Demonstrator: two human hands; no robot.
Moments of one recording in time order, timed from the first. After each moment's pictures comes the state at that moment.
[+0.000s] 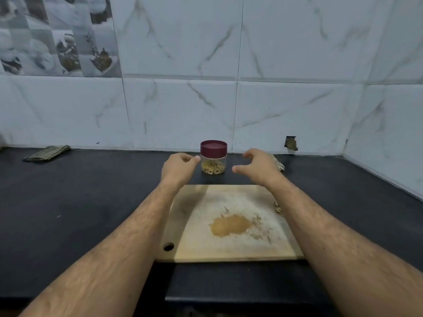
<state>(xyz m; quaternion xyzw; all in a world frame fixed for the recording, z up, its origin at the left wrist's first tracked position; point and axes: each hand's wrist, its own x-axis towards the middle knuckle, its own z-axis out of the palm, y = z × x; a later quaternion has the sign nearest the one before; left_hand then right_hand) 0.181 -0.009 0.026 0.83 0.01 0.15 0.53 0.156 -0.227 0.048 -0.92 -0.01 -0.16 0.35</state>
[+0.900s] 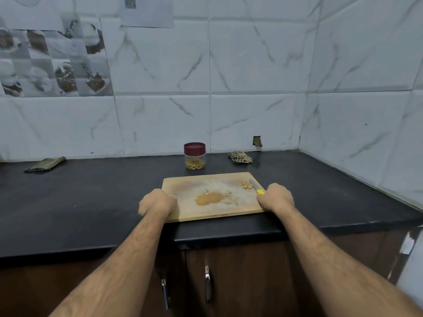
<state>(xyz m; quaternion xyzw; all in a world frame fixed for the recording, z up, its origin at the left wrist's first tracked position) 0.030 0.002 -0.002 0.95 0.17 0.05 0.24 -0.009 -0.288 -0.002 -0.94 0.24 -0.11 0.22</state>
